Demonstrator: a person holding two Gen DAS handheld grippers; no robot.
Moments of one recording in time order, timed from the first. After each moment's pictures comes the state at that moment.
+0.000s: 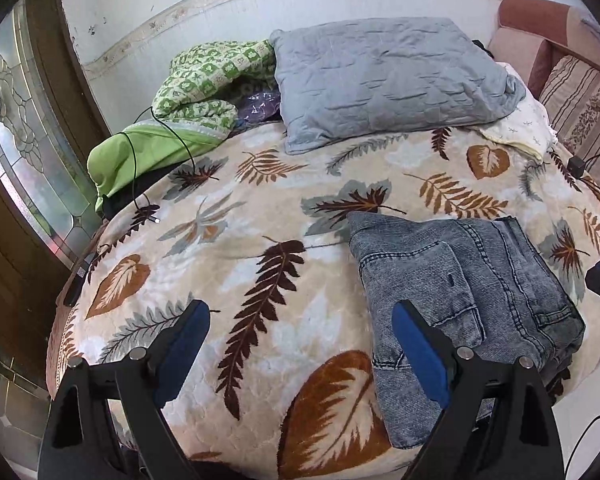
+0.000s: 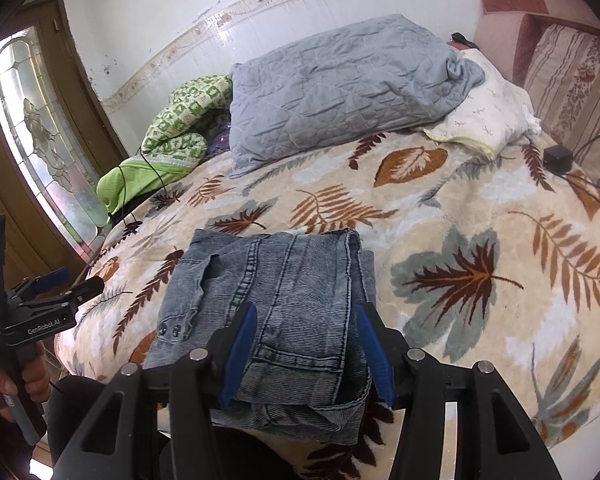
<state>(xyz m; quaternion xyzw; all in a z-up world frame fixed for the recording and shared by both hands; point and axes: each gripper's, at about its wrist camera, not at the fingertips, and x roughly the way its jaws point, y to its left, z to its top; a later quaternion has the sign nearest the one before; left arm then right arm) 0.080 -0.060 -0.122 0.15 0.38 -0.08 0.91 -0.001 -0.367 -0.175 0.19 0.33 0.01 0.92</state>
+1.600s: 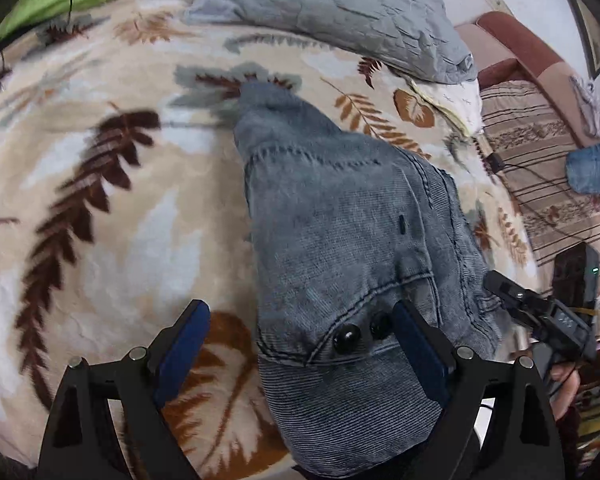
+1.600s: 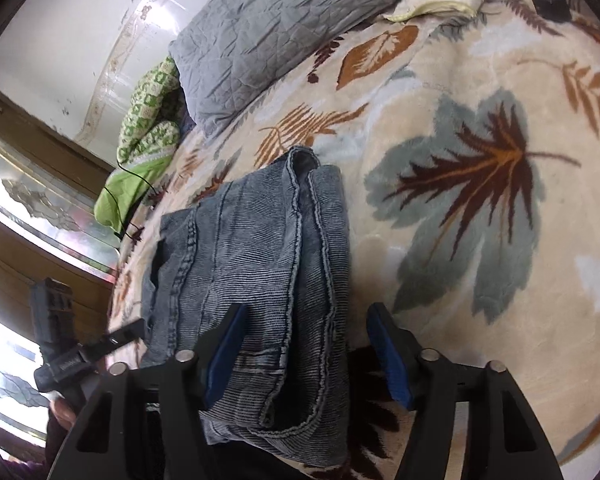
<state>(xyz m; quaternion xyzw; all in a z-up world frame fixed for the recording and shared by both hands) 0.135 -0.067 -0.224 -0.05 0.56 -0.29 0.77 0.036 -0.409 -0.262 0.37 0.41 0.06 0.84</state>
